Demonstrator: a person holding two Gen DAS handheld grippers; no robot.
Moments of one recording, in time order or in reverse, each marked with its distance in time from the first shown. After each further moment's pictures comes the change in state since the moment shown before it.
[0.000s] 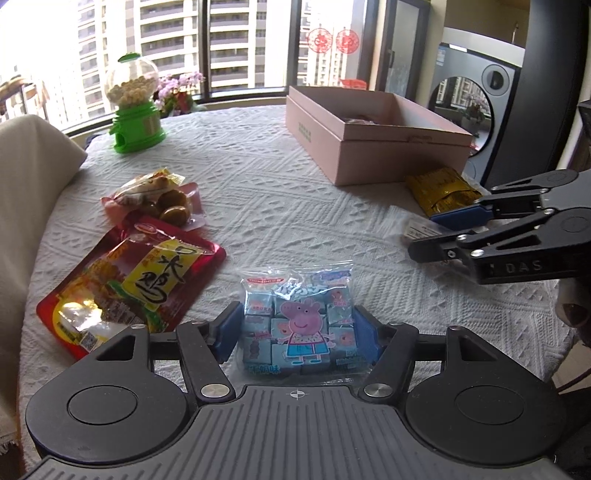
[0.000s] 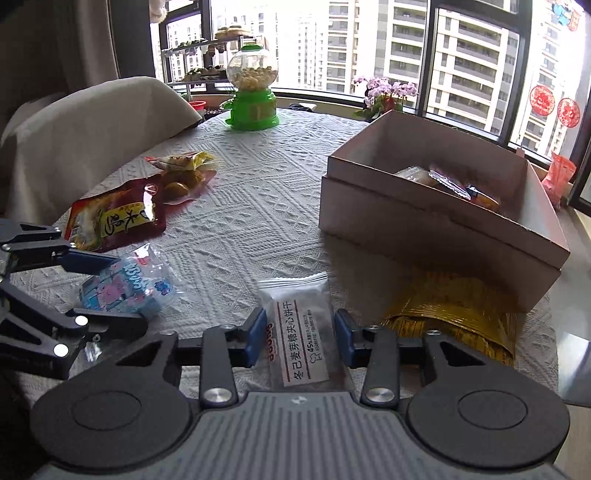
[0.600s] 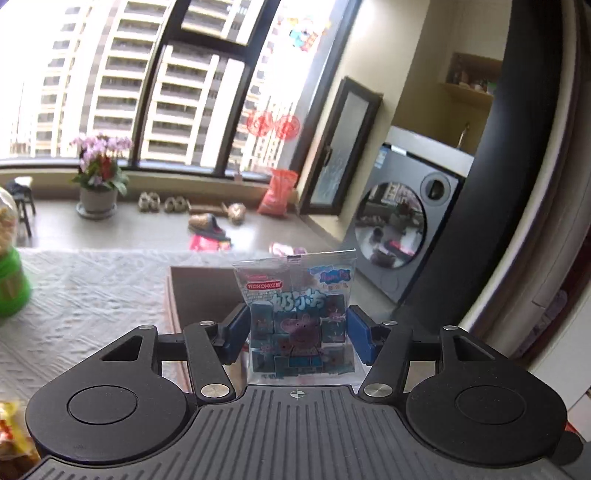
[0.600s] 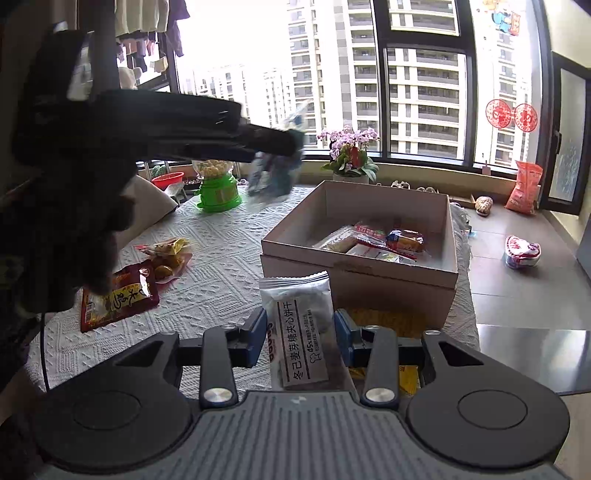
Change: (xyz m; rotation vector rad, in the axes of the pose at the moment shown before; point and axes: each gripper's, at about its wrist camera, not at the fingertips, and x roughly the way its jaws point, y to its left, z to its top) left arm 0.080 -0.041 0.197 -0.107 -0.215 -0.317; right arm -0.079 -0.050 -0.004 0.153 -0.195 -0.036
